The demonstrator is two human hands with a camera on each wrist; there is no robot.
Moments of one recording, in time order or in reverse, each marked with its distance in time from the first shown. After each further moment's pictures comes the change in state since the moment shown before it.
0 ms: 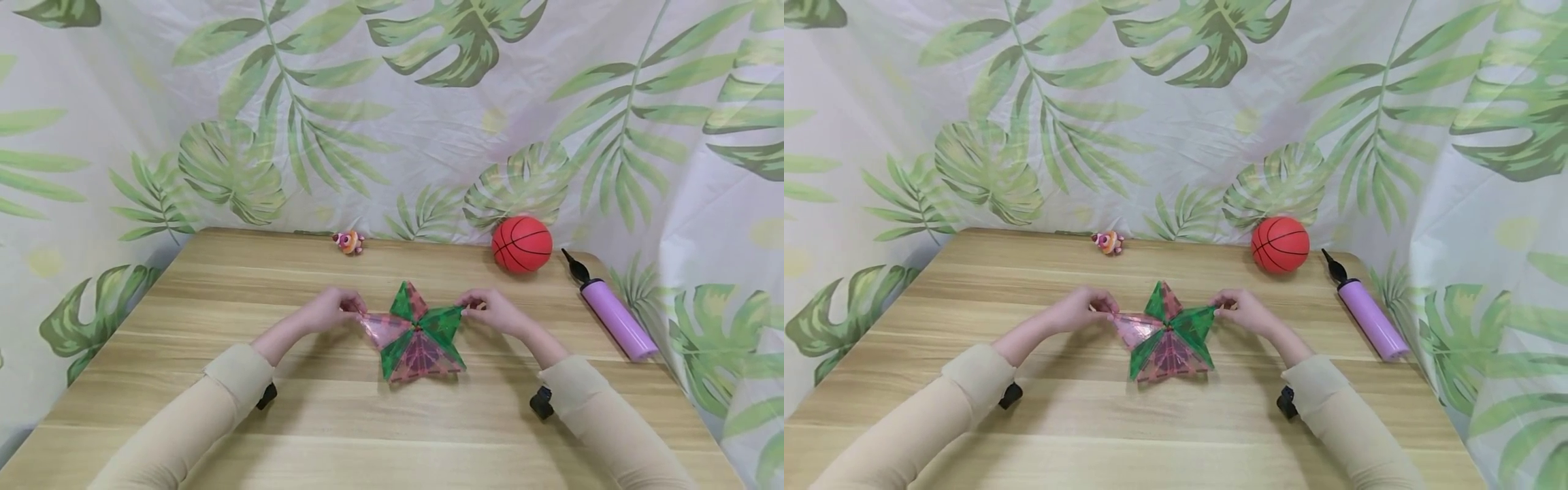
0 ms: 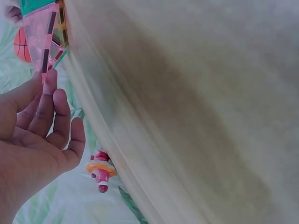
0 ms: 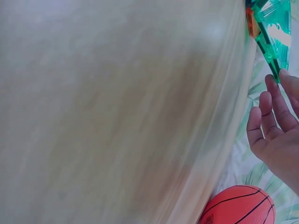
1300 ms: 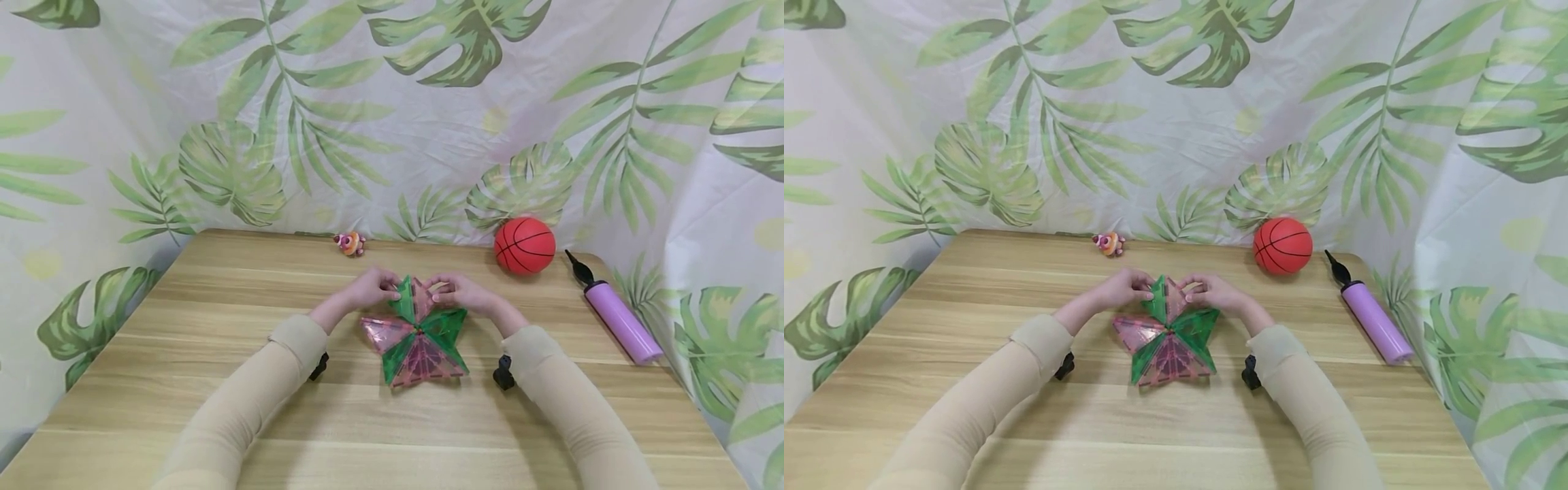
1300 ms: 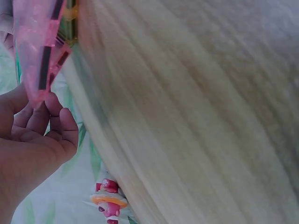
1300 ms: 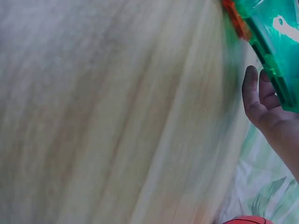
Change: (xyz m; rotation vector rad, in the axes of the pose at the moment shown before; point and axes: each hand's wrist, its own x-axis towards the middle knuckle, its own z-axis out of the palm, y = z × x) left_hand 0.077 0.013 0.018 -0.099 -0.019 -0.085; right_hand 0.066 -0.013 0.017 0.477 -0.251 0.142
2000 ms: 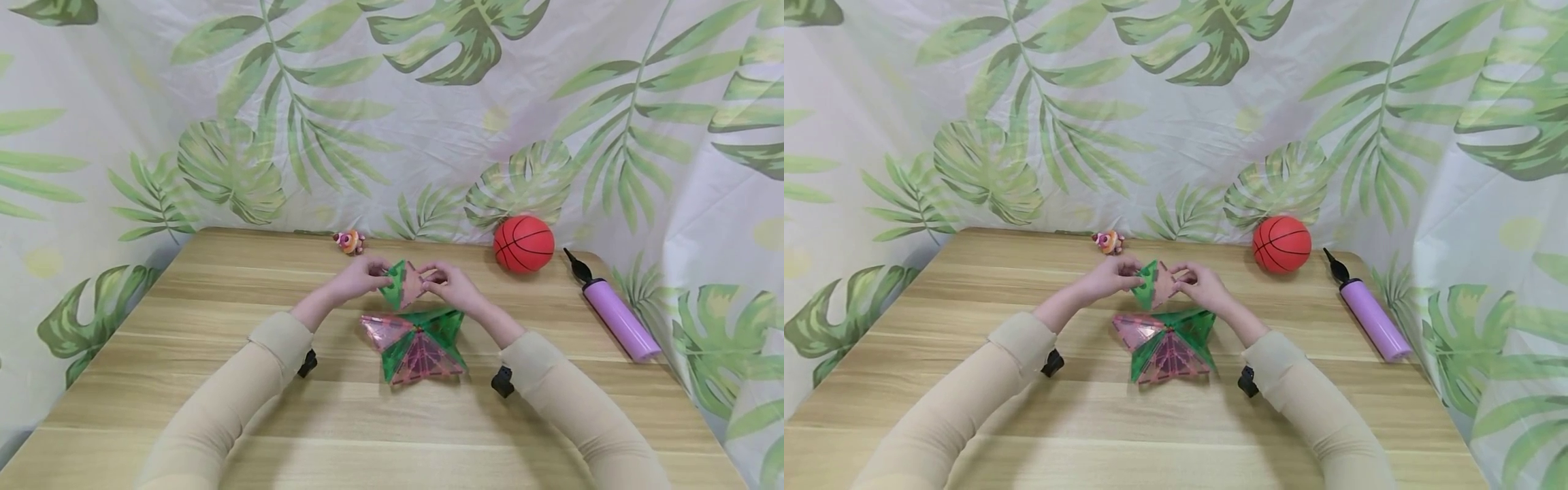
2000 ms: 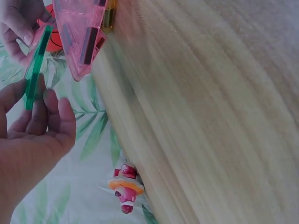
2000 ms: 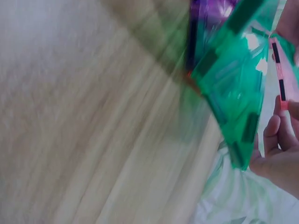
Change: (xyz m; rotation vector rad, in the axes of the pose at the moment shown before) left_hand -0.016 0.012 -0.022 -0.224 0.061 0.009; right_hand -0.008 -0.036 0.030 -0.207 0.348 -0.135
